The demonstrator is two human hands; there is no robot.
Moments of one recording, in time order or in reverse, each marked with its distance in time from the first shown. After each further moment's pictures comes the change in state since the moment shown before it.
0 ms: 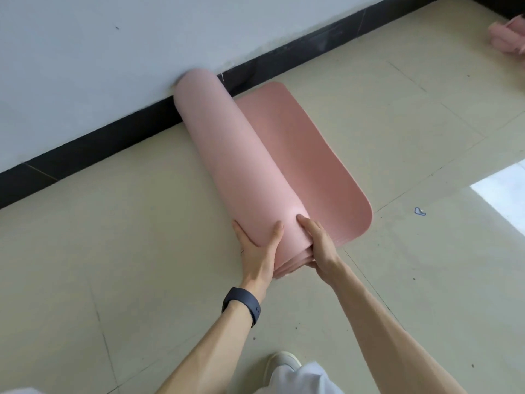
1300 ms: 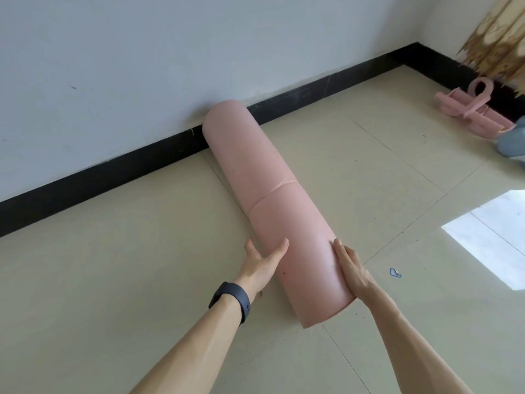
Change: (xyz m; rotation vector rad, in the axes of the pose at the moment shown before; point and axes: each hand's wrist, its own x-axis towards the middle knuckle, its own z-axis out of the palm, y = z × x) left_hand 0.088 0.081 0.081 0.323 -0.310 -0.167; right_hand 0.075 -0.067 -0.138 -0.489 0.274 -0.046
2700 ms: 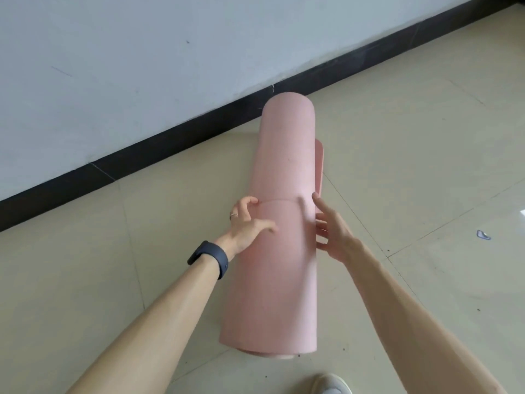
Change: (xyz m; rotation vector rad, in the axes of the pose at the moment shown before) left_hand -0.081 -0.063 -0.184 0.242 0.198 0.176; right_hand -0.098 -0.092 0.177 0.461 -0.421 0.083
